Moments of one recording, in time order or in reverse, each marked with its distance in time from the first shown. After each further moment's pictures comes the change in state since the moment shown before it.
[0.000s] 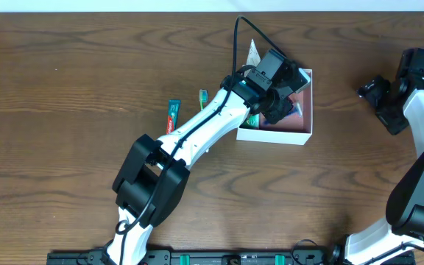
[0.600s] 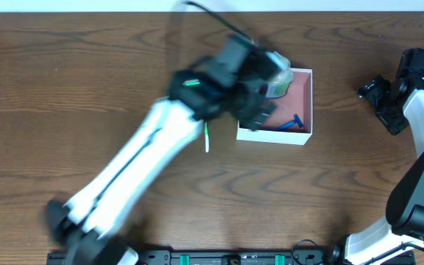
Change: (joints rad) left arm 0.091 -0.441 0.006 -0.400 -0.088 -0.060; right arm 0.000 0.000 0.000 0.000 0.001 0.000
